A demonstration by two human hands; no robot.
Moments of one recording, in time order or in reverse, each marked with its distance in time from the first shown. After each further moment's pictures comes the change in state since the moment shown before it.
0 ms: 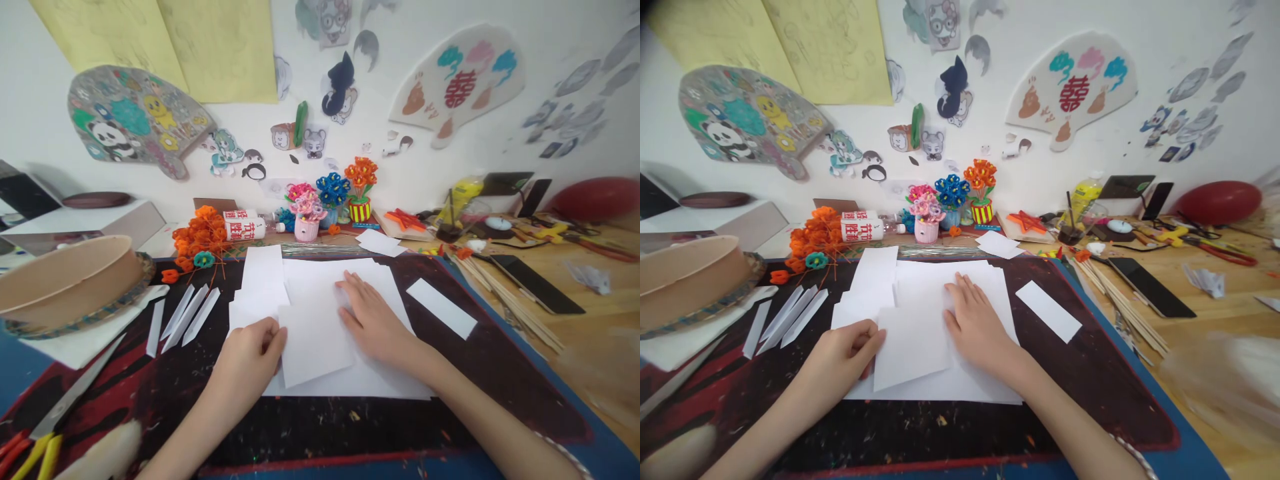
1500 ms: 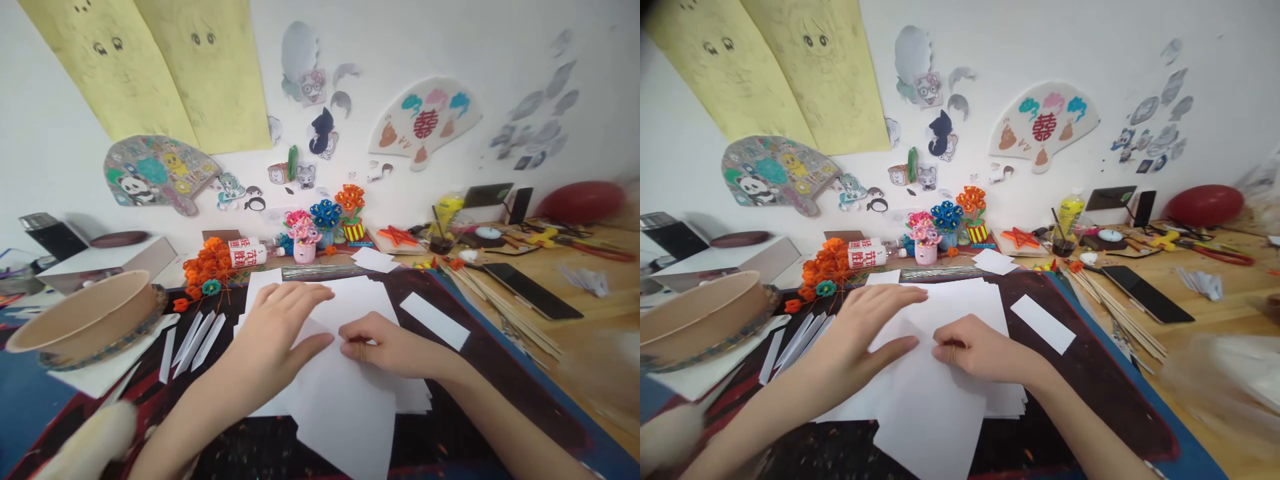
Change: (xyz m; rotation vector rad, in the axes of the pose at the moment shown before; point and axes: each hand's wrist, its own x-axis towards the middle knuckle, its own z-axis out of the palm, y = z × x) left_hand -0.005 0.072 -0.051 0.184 0.150 0.719; right_hand -0.005 -0.013 -0.071 0.743 -0.355 -0.195
